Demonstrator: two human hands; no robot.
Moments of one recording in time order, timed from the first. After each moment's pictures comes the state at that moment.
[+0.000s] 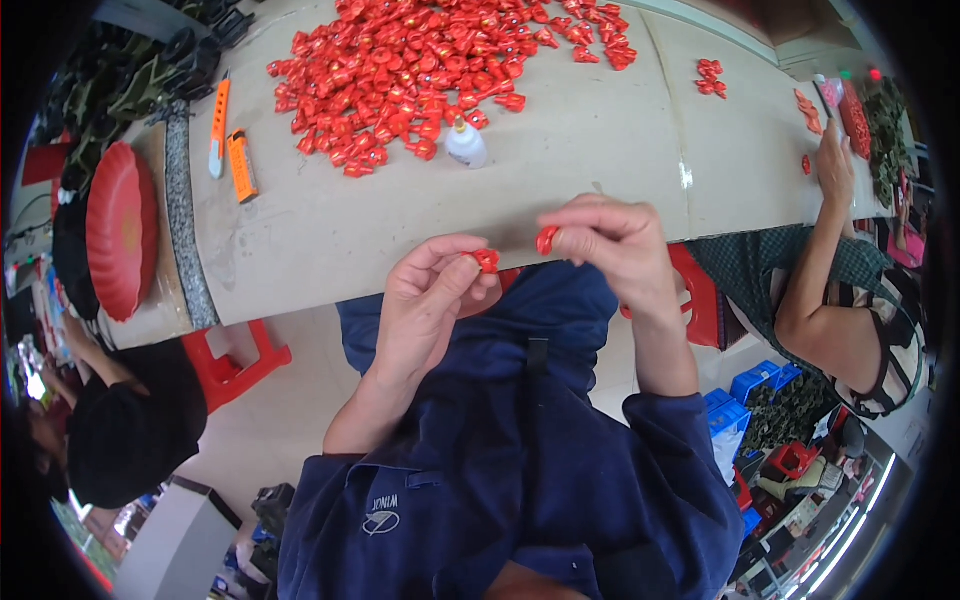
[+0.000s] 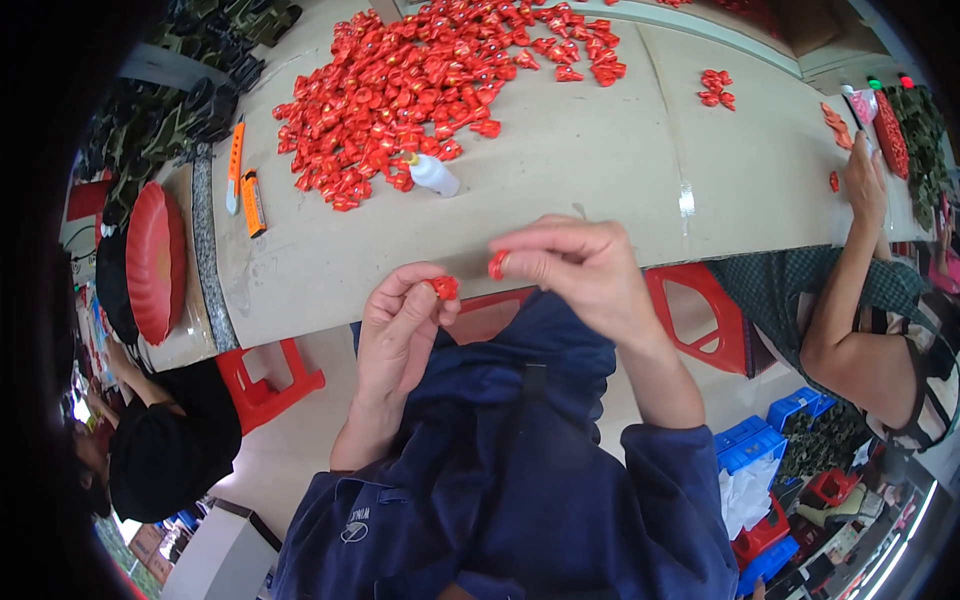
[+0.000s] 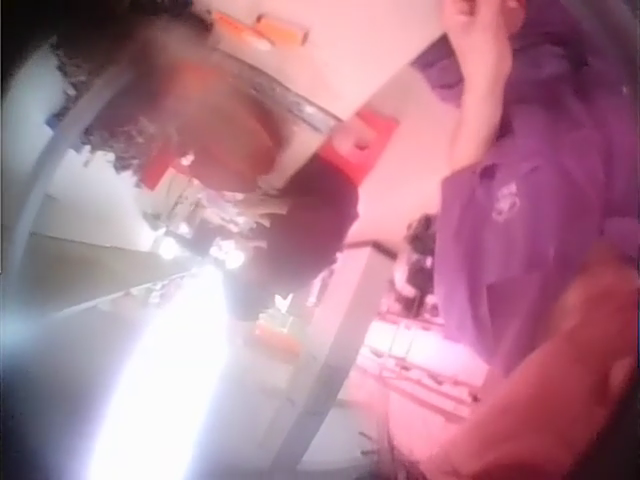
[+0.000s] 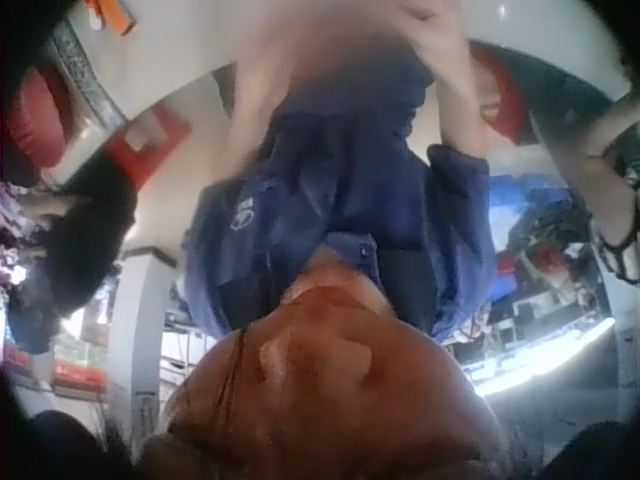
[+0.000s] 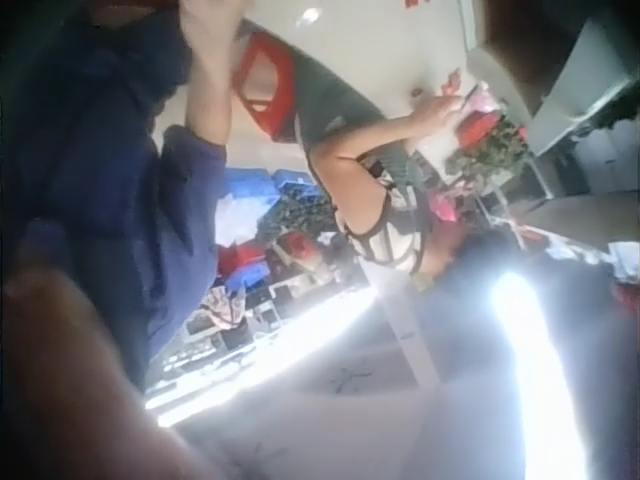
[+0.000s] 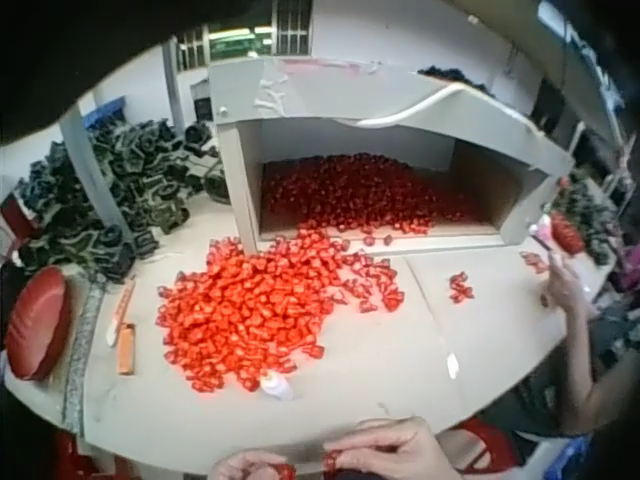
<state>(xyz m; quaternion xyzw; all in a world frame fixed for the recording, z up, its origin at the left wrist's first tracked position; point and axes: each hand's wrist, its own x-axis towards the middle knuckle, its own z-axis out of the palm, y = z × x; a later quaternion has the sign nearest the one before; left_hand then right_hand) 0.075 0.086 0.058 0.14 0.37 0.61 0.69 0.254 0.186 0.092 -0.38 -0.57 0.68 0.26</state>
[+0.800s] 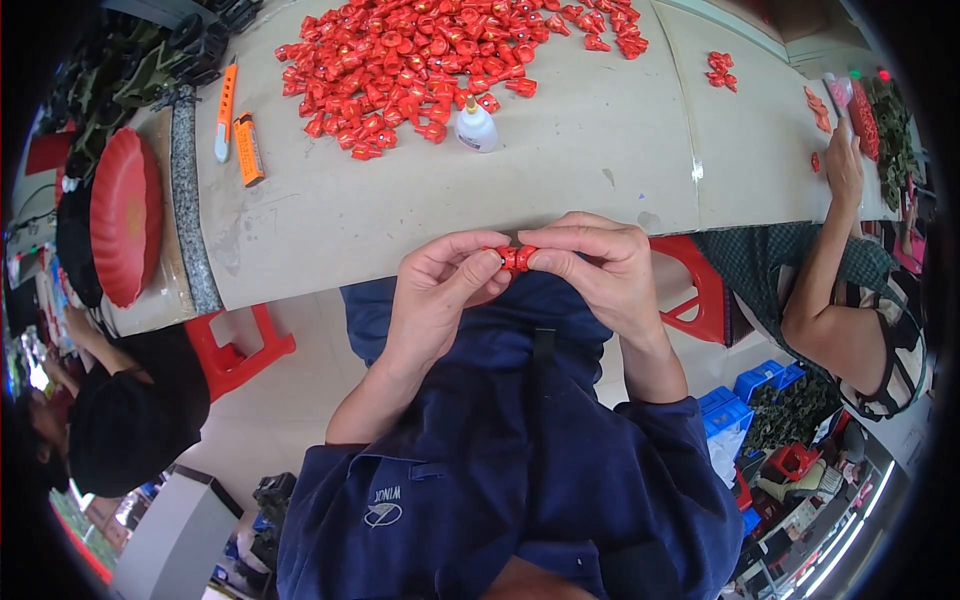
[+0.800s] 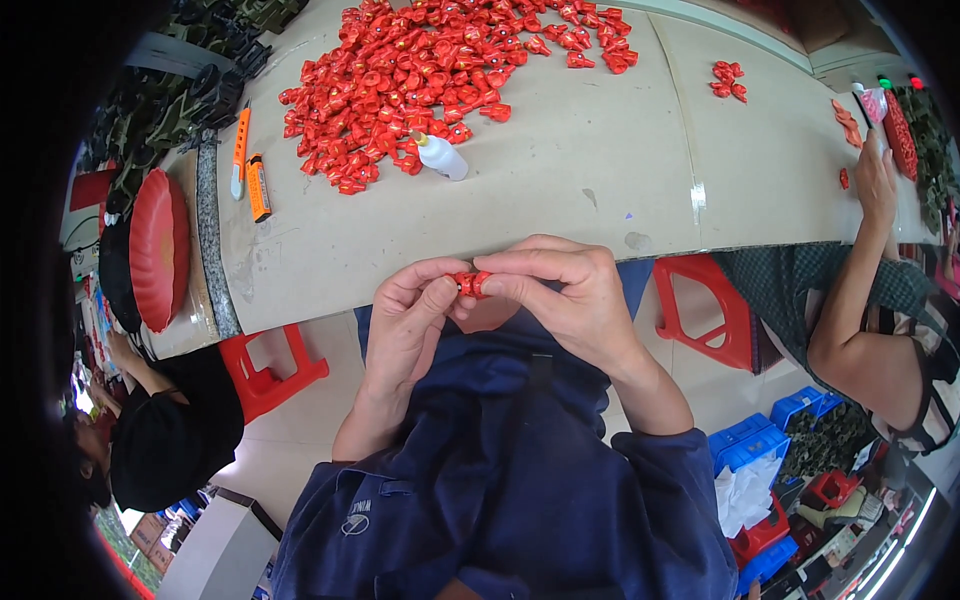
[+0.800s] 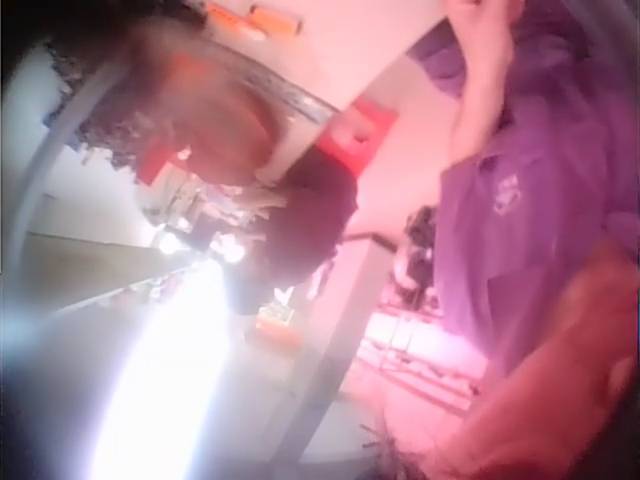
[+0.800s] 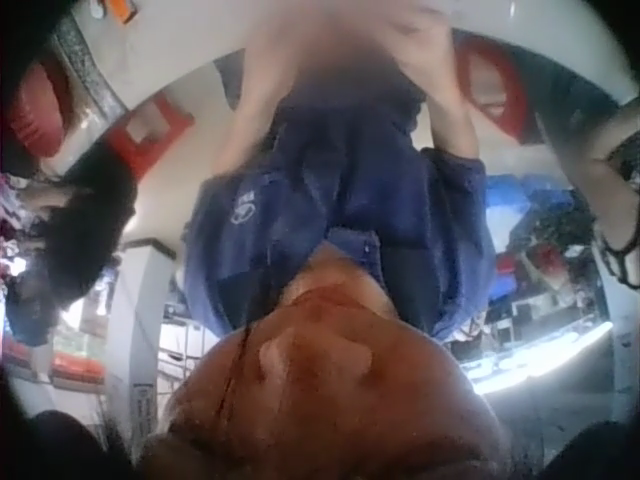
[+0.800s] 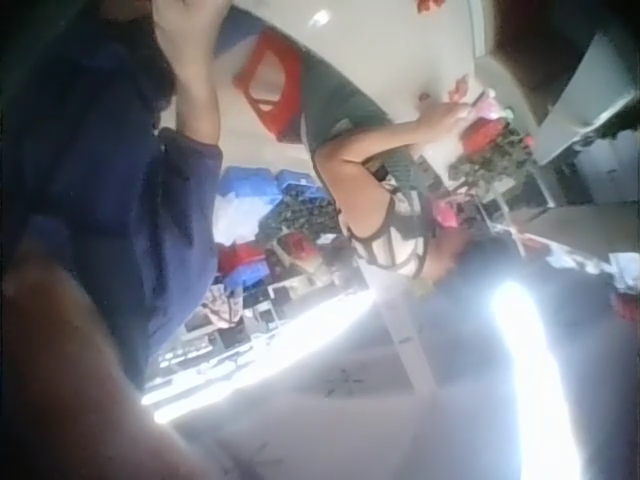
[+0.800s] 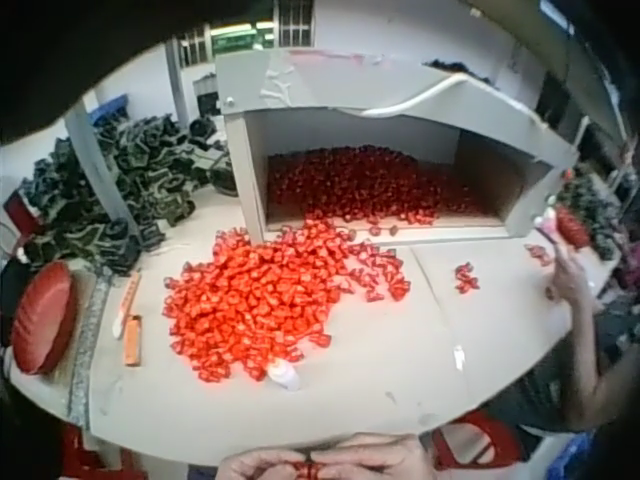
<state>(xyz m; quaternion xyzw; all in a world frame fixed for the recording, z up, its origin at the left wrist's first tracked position) 0.079 0.082 0.058 0.18 0.44 0.56 0.68 0.243 0.156 0.086 -0.37 -0.65 0.59 0.30</state>
